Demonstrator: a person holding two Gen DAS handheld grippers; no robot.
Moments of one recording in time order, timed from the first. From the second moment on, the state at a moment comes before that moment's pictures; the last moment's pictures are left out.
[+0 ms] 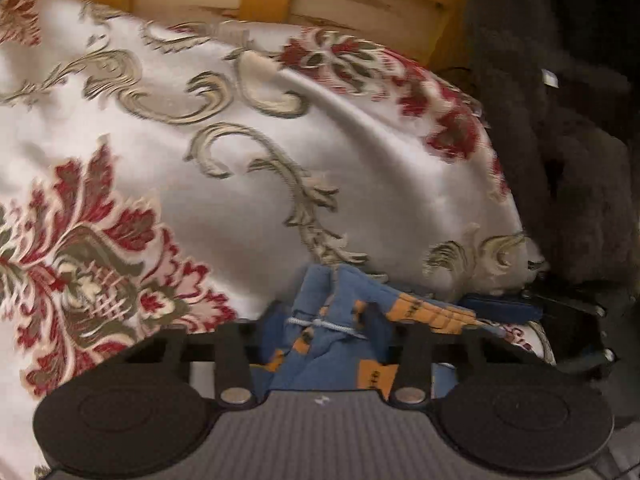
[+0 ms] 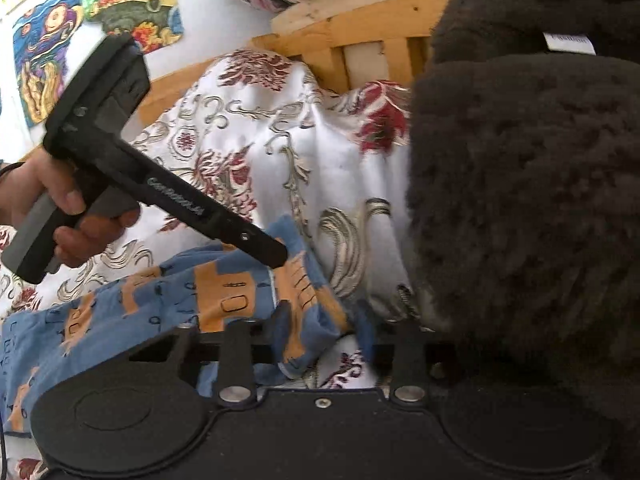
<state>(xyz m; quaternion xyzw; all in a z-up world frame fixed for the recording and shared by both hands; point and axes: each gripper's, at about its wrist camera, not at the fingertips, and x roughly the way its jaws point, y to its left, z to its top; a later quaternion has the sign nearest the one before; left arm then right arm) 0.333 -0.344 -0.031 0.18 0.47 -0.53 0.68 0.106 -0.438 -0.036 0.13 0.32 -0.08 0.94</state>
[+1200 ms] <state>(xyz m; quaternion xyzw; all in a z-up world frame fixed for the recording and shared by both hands) 0.193 -0.084 -0.007 -0.07 0.35 -0.18 0.92 0.118 -0.358 -0.045 -0.16 0.24 0.02 0.96</state>
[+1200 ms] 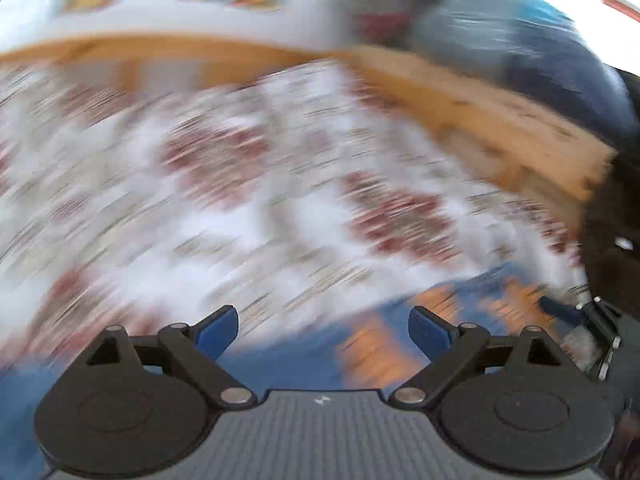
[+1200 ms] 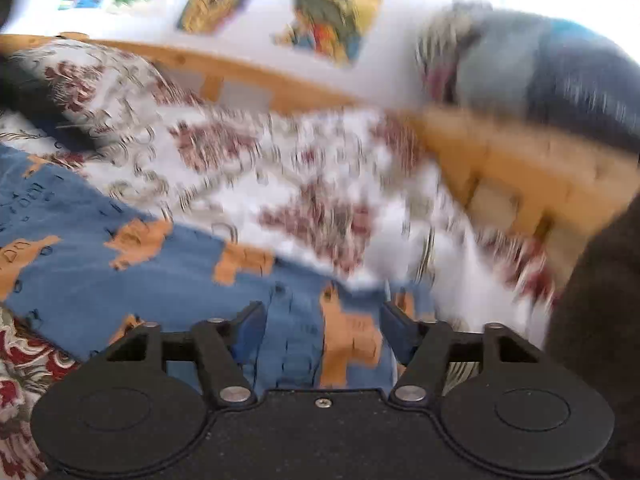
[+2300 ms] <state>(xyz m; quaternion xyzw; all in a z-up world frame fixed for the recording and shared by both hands) 0.162 0.200 0.032 -0.21 0.45 -0.03 0.87 0.107 -0.068 -0.021 -0.14 0.33 0.43 0.83</state>
